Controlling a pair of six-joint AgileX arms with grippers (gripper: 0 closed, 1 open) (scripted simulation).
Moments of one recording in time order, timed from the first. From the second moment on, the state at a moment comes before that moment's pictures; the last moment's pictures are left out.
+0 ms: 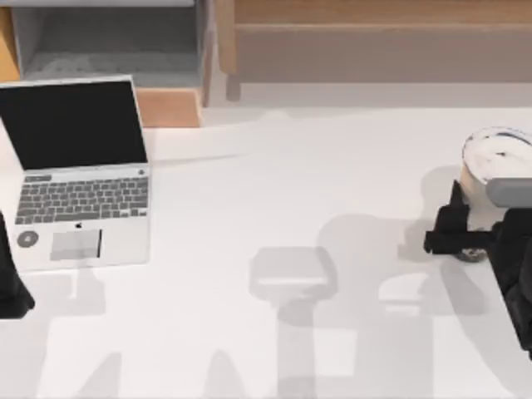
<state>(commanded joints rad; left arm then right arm) 0.00 0.00 0.00 0.00 0.00 0.00 0.44 1.82 0.25 1.34 0.47 0.10</state>
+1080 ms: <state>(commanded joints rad) 0.00 0.00 0.00 0.00 0.00 0.00 0.44 1.74 0.25 1.26 0.47 0.11</state>
